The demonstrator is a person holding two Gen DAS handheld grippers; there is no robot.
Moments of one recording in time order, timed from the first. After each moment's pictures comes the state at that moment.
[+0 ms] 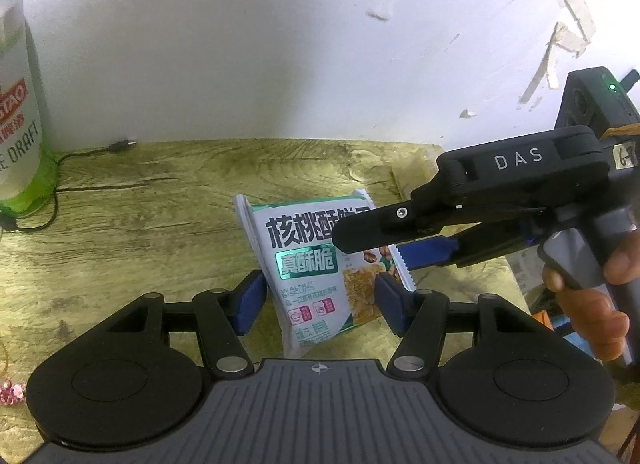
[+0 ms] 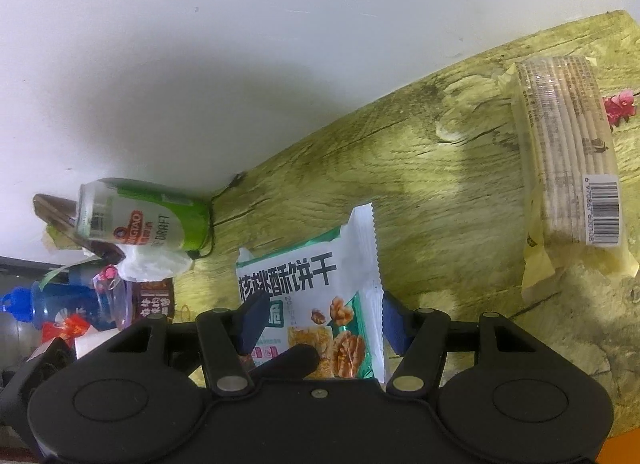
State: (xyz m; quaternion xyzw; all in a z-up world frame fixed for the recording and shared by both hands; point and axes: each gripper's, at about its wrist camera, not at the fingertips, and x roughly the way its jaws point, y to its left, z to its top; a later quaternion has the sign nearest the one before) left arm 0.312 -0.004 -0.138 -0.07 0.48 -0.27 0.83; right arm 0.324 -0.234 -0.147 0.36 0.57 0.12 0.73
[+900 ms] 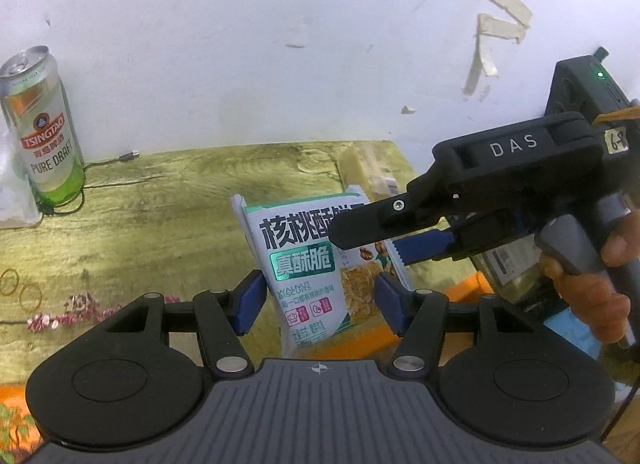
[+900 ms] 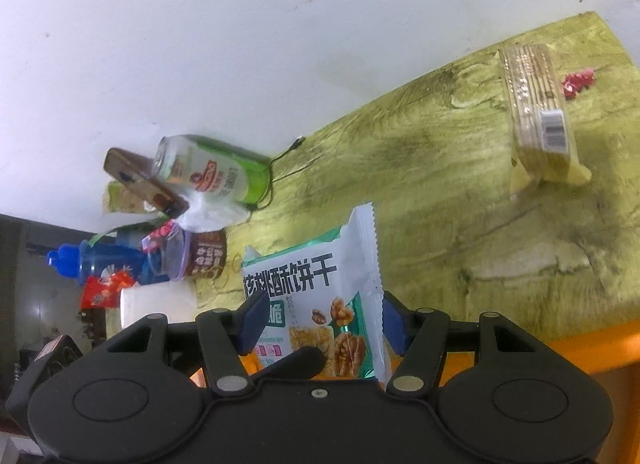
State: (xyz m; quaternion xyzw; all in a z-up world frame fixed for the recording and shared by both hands) left arm 0.220 -0.017 -0.069 -0.03 0.45 -0.27 0.85; right arm 0.245 -0.245 -0.085 0.36 0.55 0.17 0.74
